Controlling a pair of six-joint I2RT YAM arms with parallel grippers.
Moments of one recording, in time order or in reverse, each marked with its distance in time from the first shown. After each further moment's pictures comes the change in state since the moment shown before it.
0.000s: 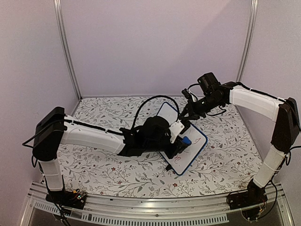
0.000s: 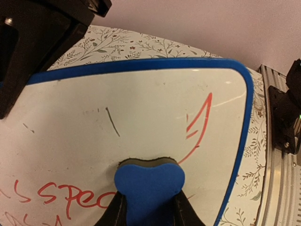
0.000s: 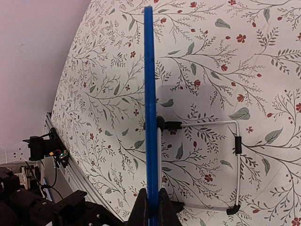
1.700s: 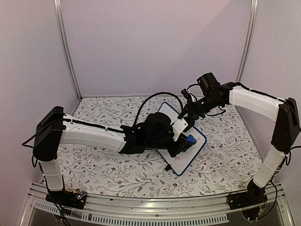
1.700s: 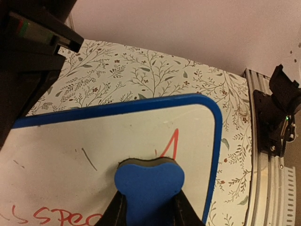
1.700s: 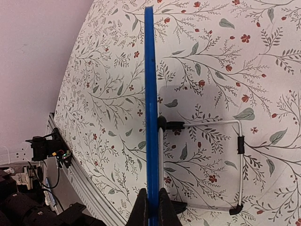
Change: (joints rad) left arm -0.006 0.001 0.050 -0.010 0.082 0.029; right arm 0.006 0.000 -0.006 0.015 -0.008 0.015
